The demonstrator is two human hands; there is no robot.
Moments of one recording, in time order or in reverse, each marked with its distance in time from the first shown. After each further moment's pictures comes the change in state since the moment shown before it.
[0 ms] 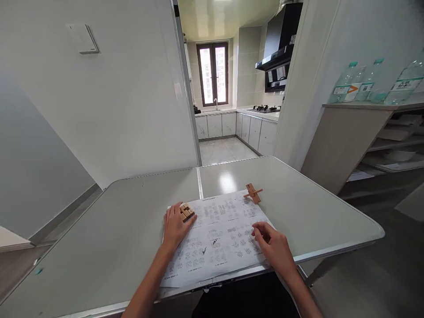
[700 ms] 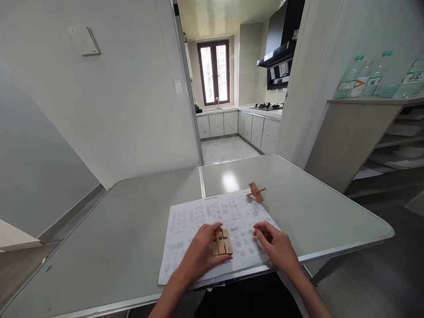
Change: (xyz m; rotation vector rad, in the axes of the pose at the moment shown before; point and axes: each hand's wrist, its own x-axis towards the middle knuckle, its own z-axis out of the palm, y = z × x) left_hand -0.070 0.082 -0.028 -0.414 -0.444 0.338; right_hand 0.000 -0.002 -0.003 -0.013 -0.070 0.022
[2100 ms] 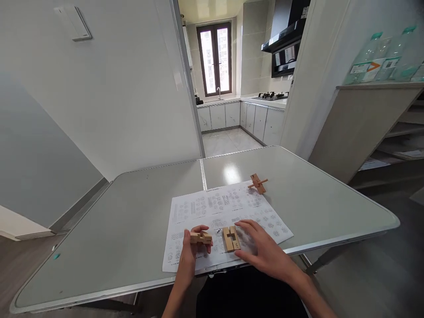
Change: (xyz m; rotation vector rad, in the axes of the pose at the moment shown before) left_hand -0.037 0.011 0.010 -0.903 0.322 -0.481; right_hand -0.024 -0.033 0.006 -0.069 -0.348 -0.287
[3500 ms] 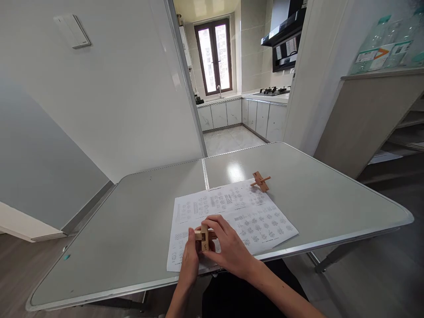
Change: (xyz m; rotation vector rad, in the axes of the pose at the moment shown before) left_hand -0.001 -0.003 0.003 0.122 0.196 -0.101; right_hand 0.050 -0.065 0.062 0.127 0.111 -0.328
